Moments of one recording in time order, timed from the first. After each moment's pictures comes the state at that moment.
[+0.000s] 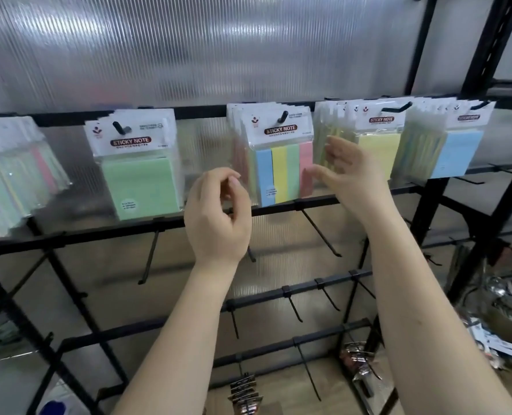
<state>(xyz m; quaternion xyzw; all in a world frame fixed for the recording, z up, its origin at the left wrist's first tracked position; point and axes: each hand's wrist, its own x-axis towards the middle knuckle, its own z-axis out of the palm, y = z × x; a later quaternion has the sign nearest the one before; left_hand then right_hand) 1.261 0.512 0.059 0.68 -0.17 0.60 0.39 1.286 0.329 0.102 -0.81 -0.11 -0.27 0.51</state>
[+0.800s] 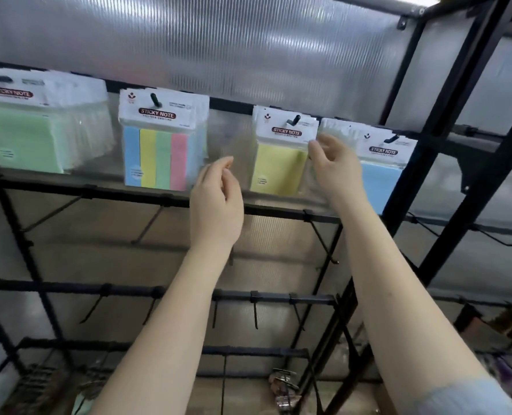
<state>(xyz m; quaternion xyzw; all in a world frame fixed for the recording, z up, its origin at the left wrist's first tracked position) 1.295 0.330 0.056 0.74 0.00 0.48 0.47 1.350 0.178 0.126 -0.82 -0.13 -0.25 0.50</state>
